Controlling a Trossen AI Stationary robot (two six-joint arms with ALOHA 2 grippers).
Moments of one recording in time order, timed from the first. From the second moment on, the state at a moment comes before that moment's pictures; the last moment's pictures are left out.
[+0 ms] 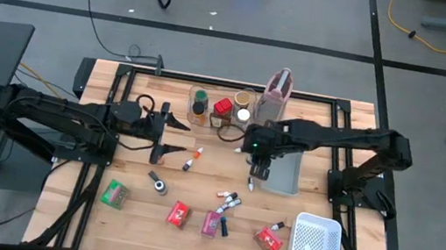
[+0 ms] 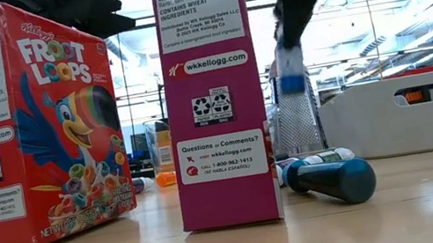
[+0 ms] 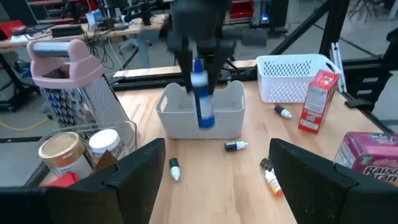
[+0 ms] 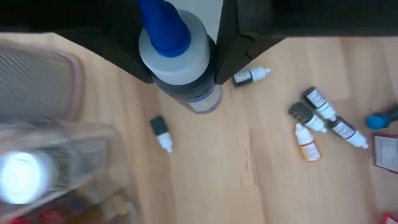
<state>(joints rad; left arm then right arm) 0.01 0.86 0.54 0.13 -0.04 0.07 0.00 1.61 1.43 -1.07 0.13 0.14</state>
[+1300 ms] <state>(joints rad) 0.01 0.86 0.54 0.13 -0.04 -0.02 -0.21 1.24 0.75 -0.90 0.20 0.36</state>
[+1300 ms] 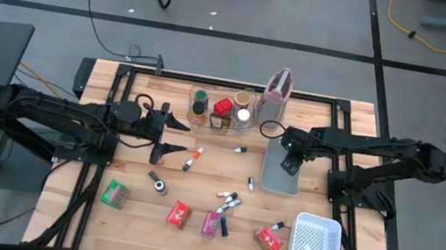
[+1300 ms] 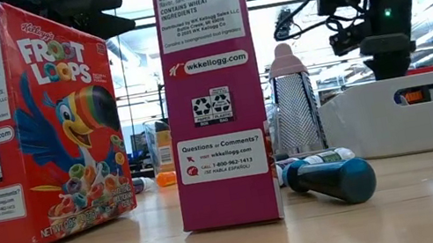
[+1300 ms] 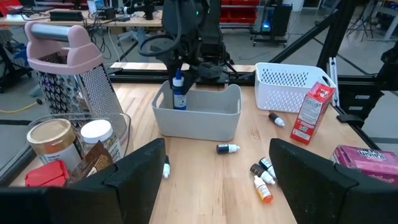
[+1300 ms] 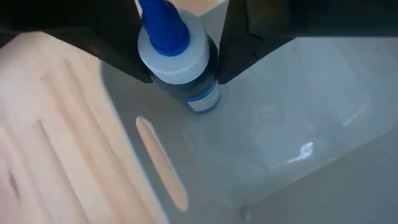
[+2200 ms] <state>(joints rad) 0.01 0.86 0.54 0.07 -0.10 0.02 -0.21 1.25 1.04 -0.35 0.24 0.09</state>
